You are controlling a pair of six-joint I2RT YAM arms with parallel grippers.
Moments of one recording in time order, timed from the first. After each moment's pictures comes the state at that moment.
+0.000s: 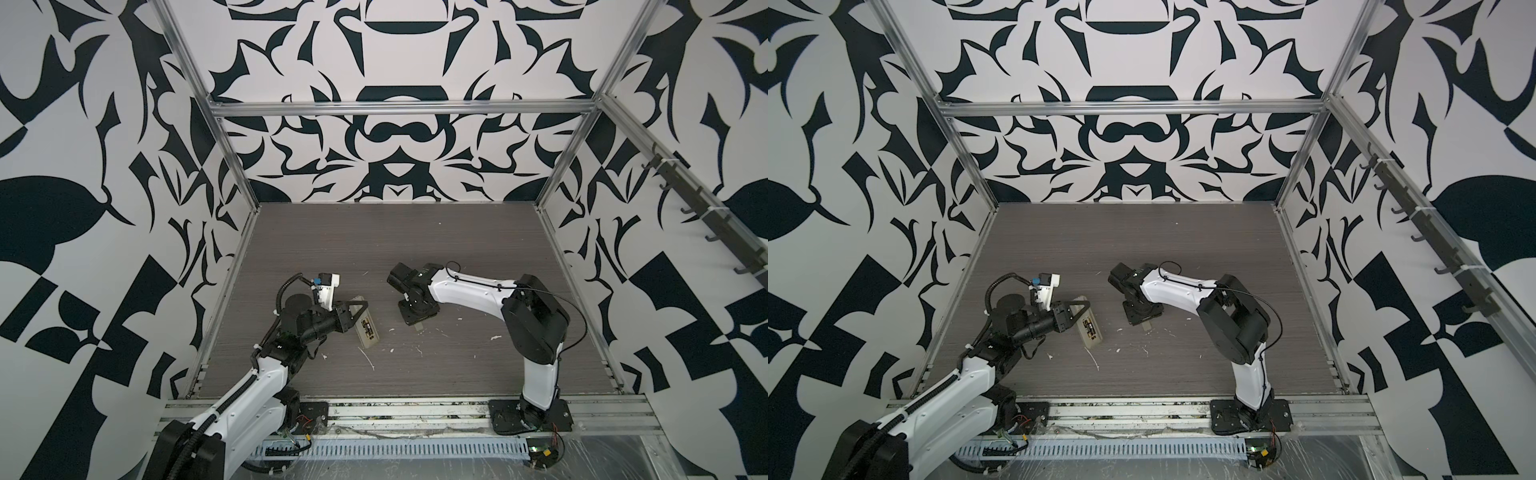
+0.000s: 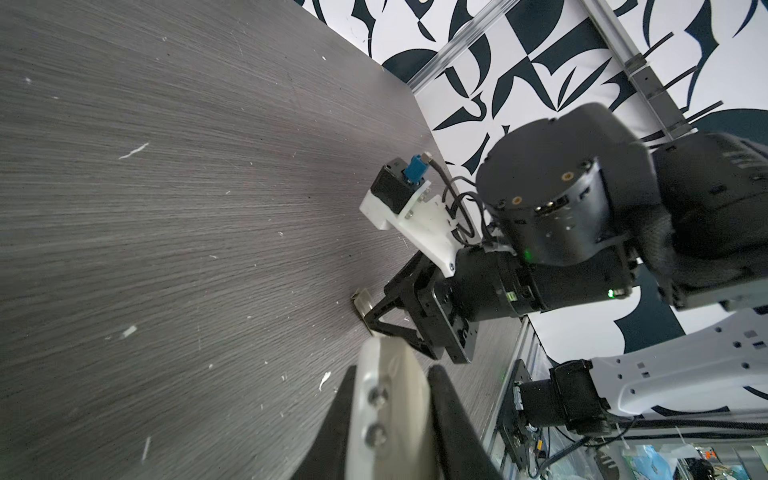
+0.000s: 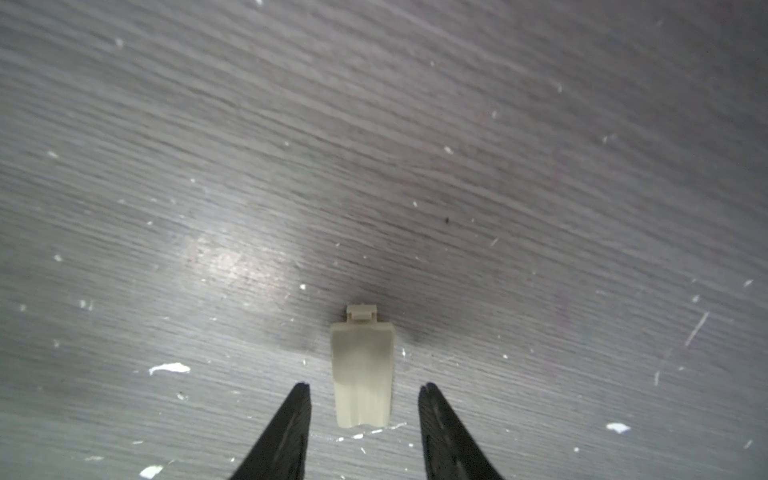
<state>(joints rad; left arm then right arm) -0.37 0.86 0.24 0.33 0.62 -0.68 0.86 1.92 1.35 -0.88 0.08 0.50</state>
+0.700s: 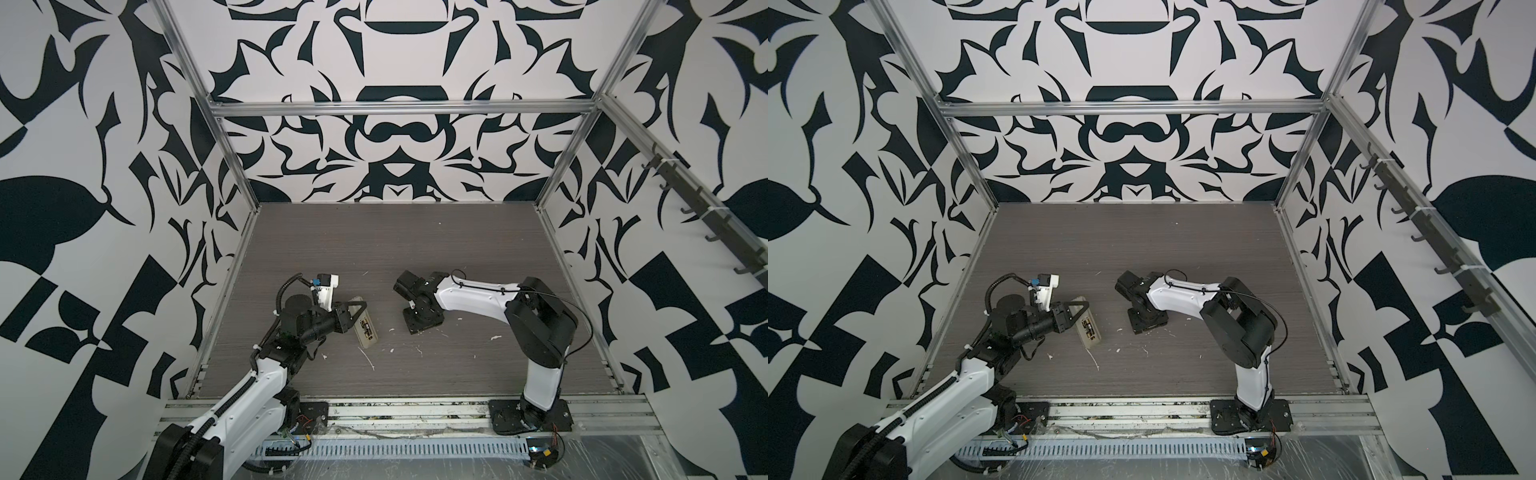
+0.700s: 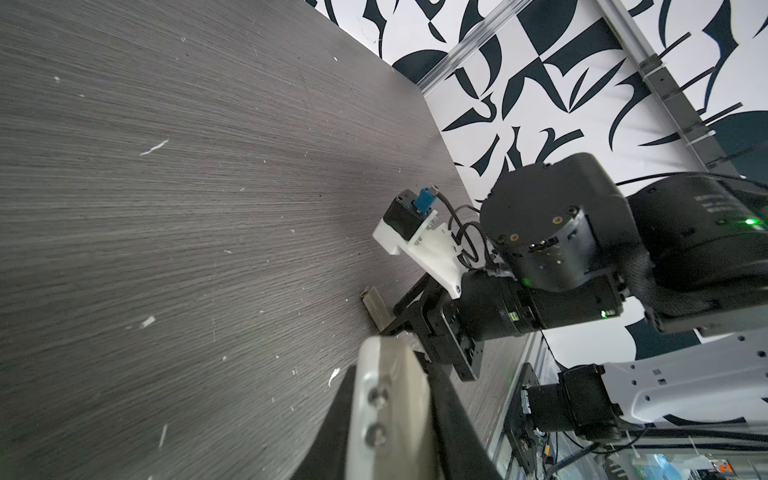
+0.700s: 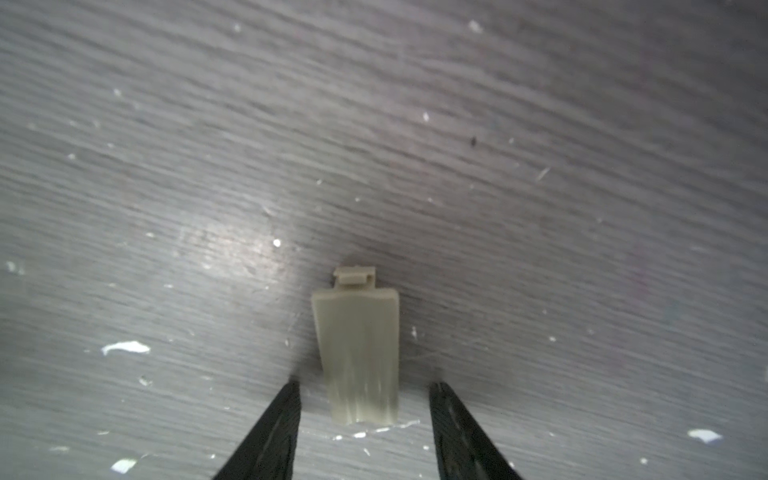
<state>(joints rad) -0.37 0.85 0.24 0.29 0.59 -0.67 0.86 1.88 1.21 -0.78 0.01 0.54</state>
